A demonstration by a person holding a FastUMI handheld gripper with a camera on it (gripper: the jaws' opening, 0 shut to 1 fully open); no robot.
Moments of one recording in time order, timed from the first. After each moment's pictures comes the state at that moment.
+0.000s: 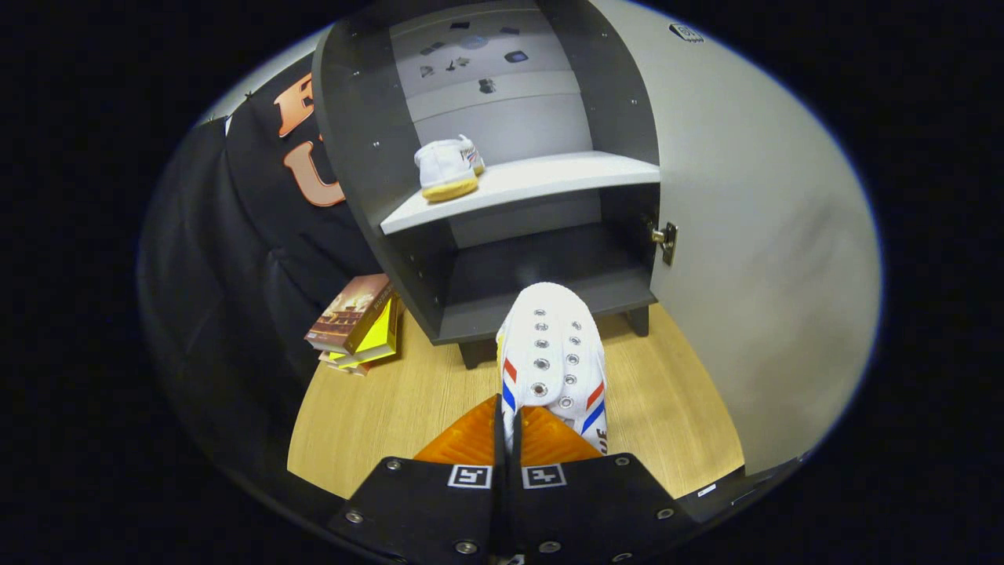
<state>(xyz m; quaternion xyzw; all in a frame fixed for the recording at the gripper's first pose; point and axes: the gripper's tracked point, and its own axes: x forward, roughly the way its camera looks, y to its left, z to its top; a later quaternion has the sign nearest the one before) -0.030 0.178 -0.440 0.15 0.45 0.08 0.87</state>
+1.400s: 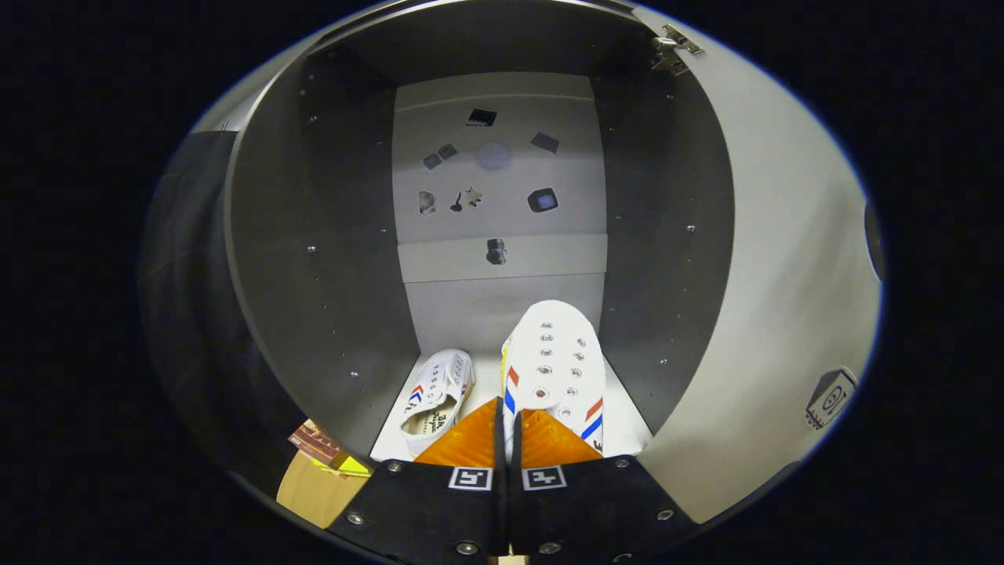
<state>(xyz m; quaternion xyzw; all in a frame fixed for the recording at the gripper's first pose) 0.232 0.127 -0.310 0.08 0.32 0.07 0.94</state>
